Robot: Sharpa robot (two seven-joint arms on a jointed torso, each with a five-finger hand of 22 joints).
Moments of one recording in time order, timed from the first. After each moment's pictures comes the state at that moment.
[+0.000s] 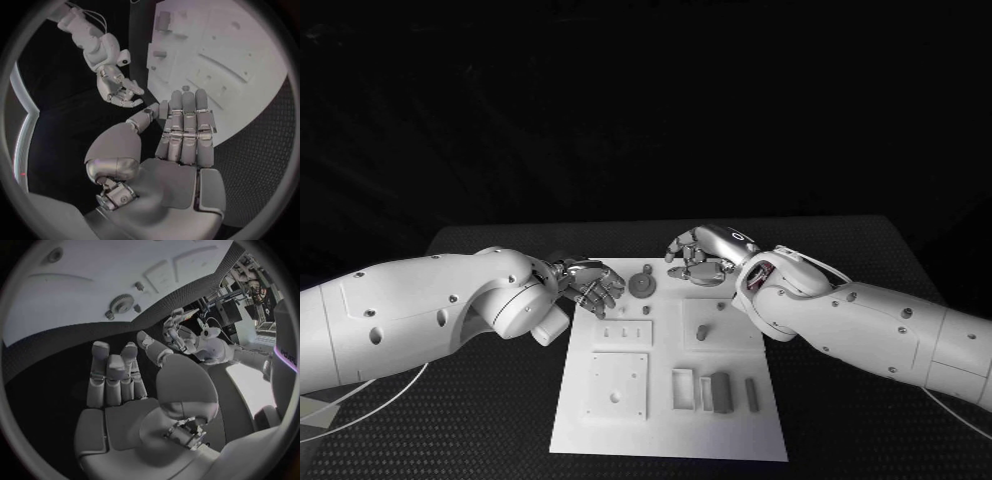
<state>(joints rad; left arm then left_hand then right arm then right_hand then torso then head) 1.43 -0.78 -0.24 1.54 -0.46 -0.27 -0.37 0.85 0.07 0.66 -0.24 0.18 1.02 0.12 0.39 0.51 1.35 0.02 0.12 0.57 1.16 -0.01 0.51 0.95 0.01 1.12 -0.11 0.17 0.91 1.16 -0.65 0.01 1.36 -1.46 -0.45 -0.02 1.07 -0.08 0.57 -0.28 0.05 0.97 0.10 0.29 0.56 1.08 -0.01 1.06 0.73 1.24 -0.11 1.35 0.83 0.25 1.17 -0.02 0.83 1.31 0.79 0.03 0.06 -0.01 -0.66</state>
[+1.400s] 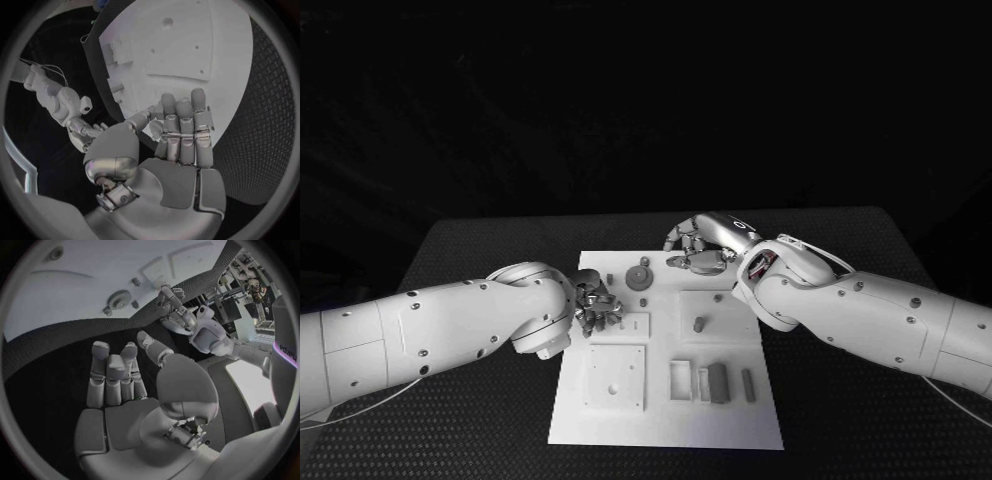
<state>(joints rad) 1.34 -0.68 -0.24 1.48 -0.93 -0.15 -0.54 0.83 0.04 0.68 -0.17 0.17 0.99 0.10 0.52 0.68 1.32 -0.05 0.58 0.76 1.16 -0.11 0.95 0.88 0.01 1.20 -0.20 0.31 1.18 1.16 -0.68 0.03 1.40 -1.46 -0.45 -0.03 1.06 -0.09 0.57 -0.28 0.05 0.97 0.10 0.29 0.56 1.08 -0.01 1.06 0.73 1.24 -0.11 1.35 0.83 0.25 1.17 -0.02 0.83 1.31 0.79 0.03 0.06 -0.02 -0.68</state>
